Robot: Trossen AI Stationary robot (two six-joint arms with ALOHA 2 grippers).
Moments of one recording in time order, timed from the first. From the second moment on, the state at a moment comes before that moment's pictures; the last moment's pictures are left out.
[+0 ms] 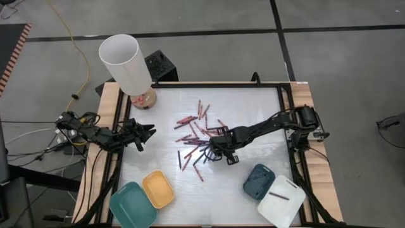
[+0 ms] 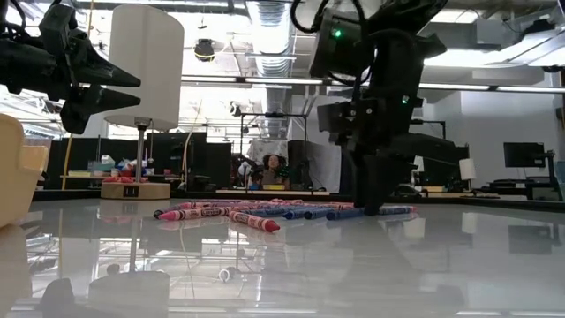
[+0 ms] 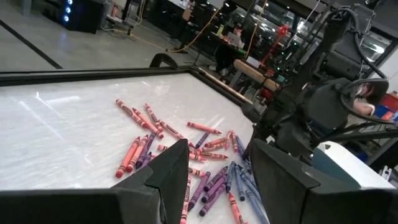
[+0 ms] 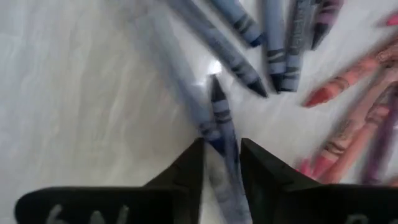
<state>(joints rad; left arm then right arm) -0.42 0.02 0.02 0.03 -0.85 -0.47 0.09 1.81 1.13 -0.60 0.18 -0.23</state>
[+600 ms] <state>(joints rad) -0.42 0.02 0.02 0.03 -0.84 -0.47 0.12 1.88 1.13 -0.59 0.19 -0.10</state>
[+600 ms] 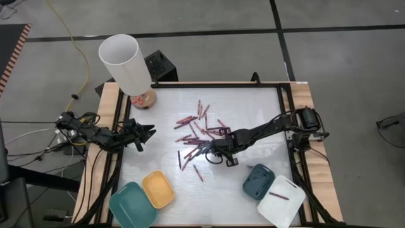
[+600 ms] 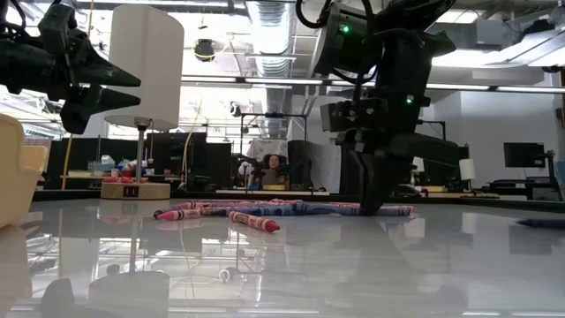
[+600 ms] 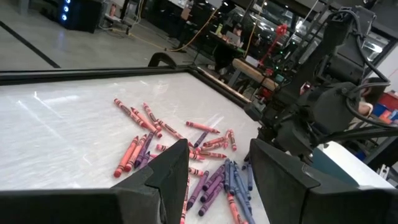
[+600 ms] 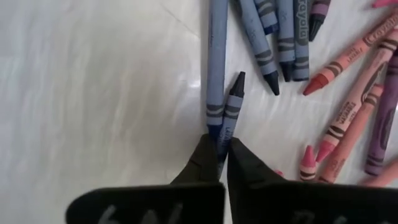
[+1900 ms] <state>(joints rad) -0.42 0.02 0.03 0.03 -0.84 -0.48 0.61 1.43 1.13 -1.04 0.21 0.42</state>
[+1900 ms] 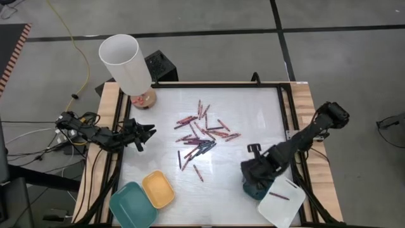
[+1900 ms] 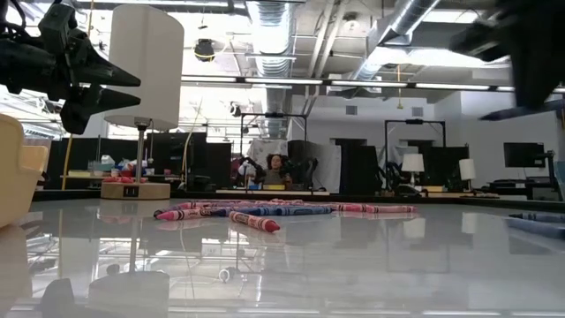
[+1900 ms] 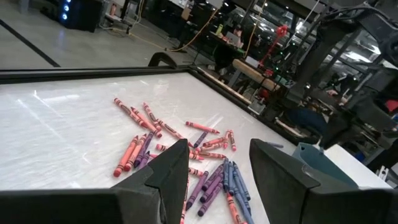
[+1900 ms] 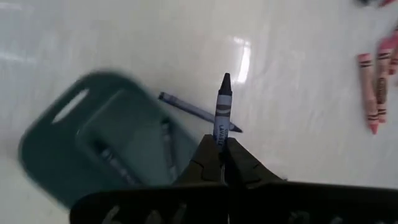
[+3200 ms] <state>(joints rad) -0.42 0.02 0.03 0.03 -0.85 -0.48 0.78 1.64 1.13 -1.04 0.14 0.21</state>
